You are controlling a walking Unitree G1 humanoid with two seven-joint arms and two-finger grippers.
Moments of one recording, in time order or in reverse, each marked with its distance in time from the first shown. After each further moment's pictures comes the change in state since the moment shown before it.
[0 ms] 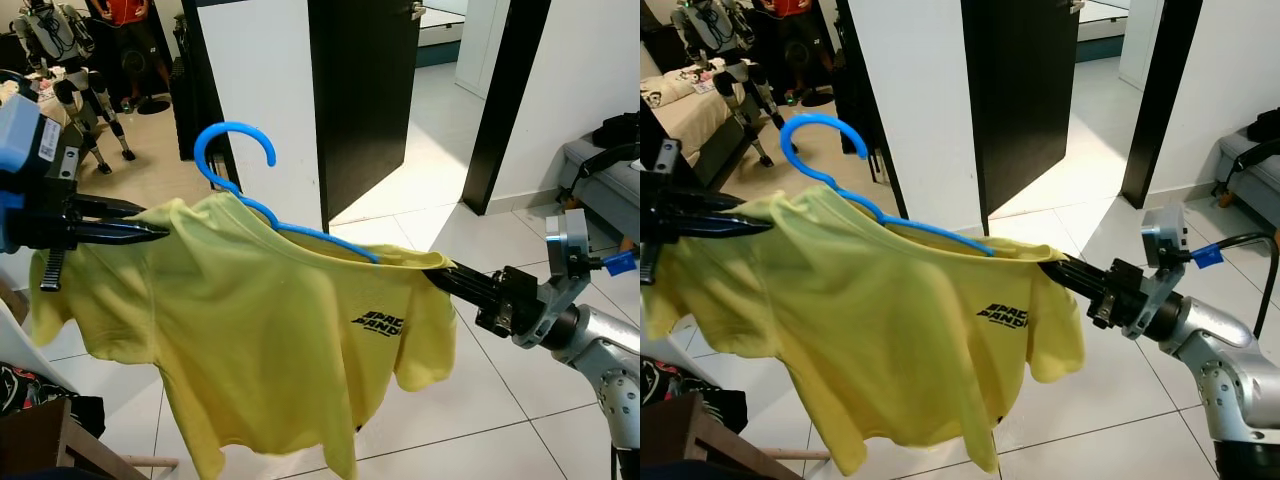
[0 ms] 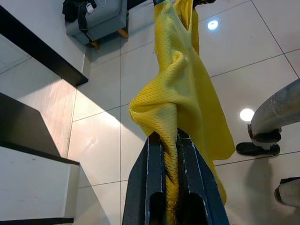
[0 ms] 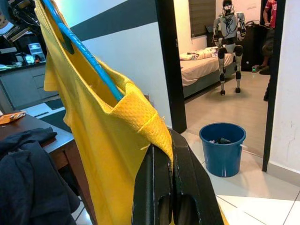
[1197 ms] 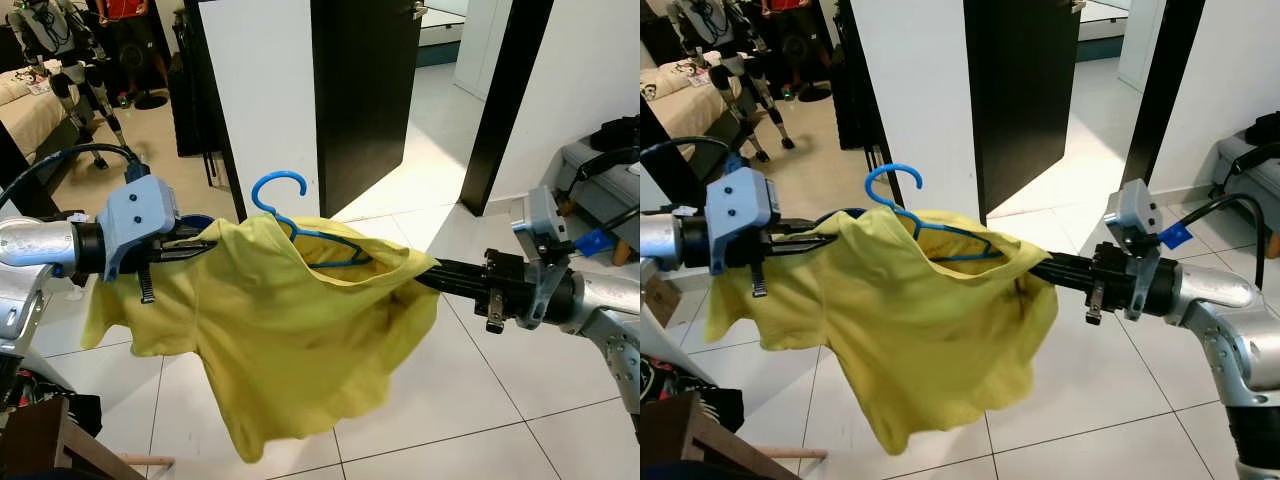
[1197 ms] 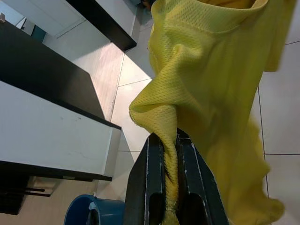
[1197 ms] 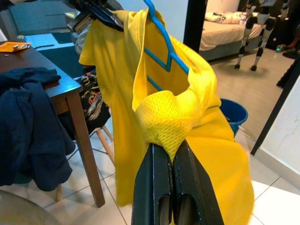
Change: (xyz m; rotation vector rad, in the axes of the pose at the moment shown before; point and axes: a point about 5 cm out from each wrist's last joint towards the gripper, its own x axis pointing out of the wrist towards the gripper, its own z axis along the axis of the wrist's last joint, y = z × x) left arm 0.061 -0.014 -0.052 0.058 0.149 0.262; right arm 0.016 -0.002 0.024 -0.183 0.219 0.148
